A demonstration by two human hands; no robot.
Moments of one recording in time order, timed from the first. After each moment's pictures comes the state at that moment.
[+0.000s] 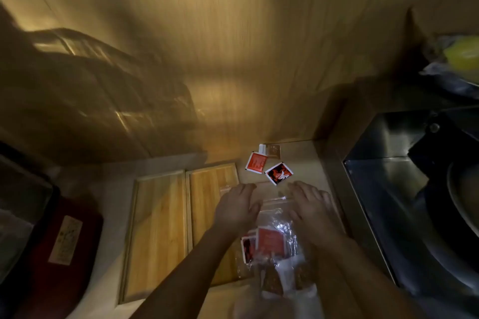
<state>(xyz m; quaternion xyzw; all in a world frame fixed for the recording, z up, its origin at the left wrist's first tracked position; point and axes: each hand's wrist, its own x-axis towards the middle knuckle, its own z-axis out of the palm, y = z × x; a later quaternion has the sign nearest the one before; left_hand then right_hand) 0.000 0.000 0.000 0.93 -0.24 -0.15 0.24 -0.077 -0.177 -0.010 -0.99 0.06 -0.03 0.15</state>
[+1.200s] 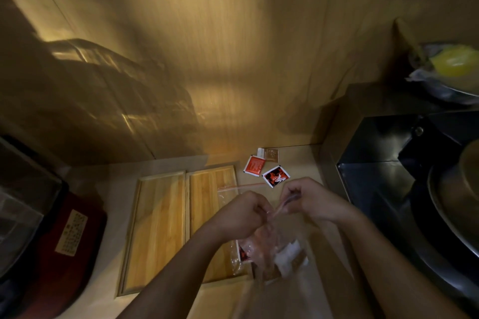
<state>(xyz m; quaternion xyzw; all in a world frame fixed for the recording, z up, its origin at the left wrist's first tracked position) -0.033 -0.011 0.096 0.83 -0.22 -0.36 0.38 -0.056 -0.195 0.061 -0.83 0.03 0.16 0.54</state>
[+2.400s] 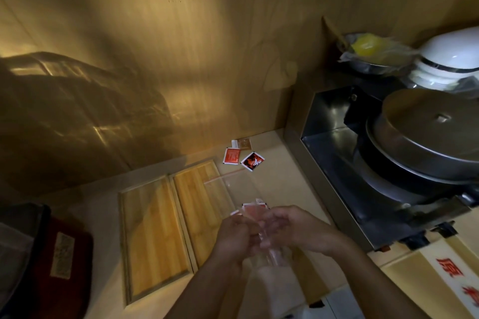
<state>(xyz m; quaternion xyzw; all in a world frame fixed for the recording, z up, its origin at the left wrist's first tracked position) -0.112 0.030 0.087 0.64 0.07 -0.42 0.64 -0.167 -0.104 0.085 -0.73 0.15 0.19 0.64</state>
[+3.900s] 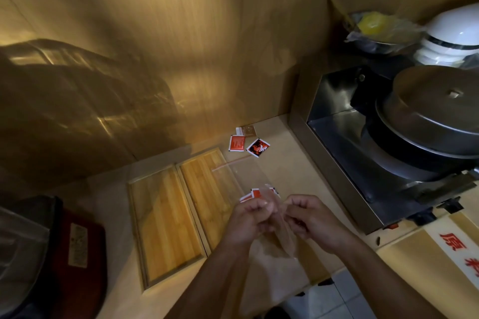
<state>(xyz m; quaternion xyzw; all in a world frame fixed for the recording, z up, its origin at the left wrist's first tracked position) -0.107 0.045 0.065 0.60 -0.06 -0.41 0.68 -0.184 -0.082 0.072 -0.61 0.23 0.02 0.76</state>
